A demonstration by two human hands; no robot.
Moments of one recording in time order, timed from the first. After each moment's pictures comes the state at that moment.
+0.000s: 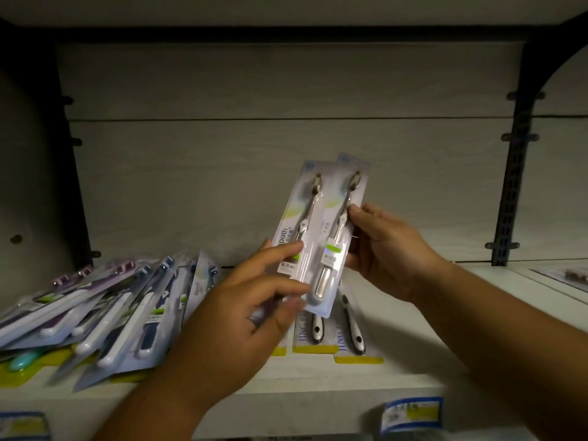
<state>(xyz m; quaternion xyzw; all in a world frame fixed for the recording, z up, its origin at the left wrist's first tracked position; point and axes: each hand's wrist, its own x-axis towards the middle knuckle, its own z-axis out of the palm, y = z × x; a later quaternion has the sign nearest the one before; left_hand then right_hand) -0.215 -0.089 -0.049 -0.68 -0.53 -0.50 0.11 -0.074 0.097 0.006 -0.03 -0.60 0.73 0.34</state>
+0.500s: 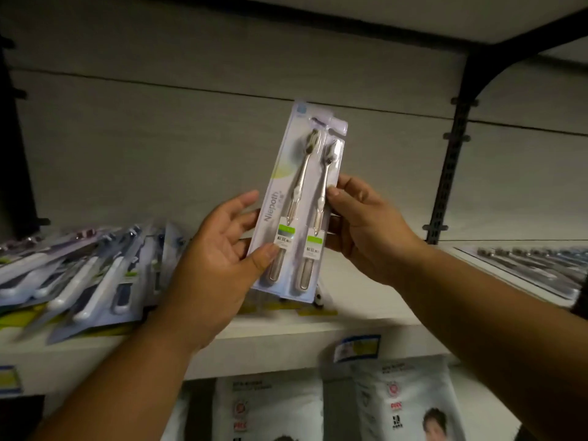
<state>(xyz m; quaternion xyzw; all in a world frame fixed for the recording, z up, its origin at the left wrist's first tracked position) -0.194 -0.086 -0.040 -0.55 -0.38 -0.72 -0.19 -0.038 0.041 0.016 -0.12 -0.66 0.62 0.39</state>
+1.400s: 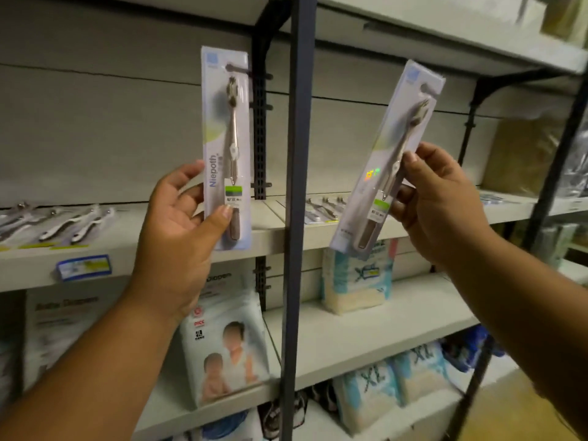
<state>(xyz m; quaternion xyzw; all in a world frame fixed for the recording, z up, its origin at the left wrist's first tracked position) 0.177 -0.051 -0.047 -0.50 -0.34 -0.77 -0.19 0.440 0.050 0.008 -0.19 -0.56 0.51 0.63</state>
